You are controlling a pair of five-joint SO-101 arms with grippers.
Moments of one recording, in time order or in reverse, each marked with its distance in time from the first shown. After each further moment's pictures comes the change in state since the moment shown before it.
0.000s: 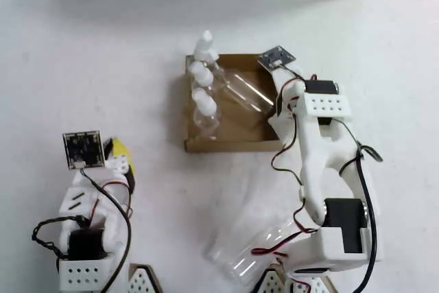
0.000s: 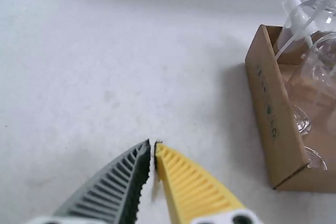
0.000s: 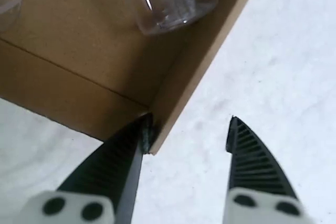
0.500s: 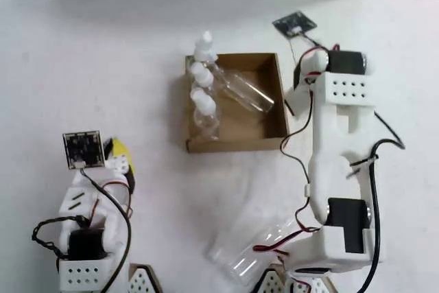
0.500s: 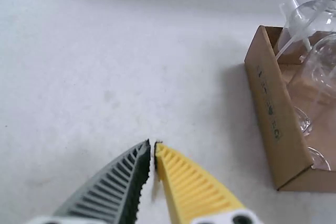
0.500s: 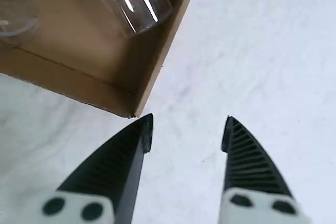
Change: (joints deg) left arm 0.0 0.0 0.0 0.0 0.0; right arm 2.6 0.0 -24.6 20.1 0.2
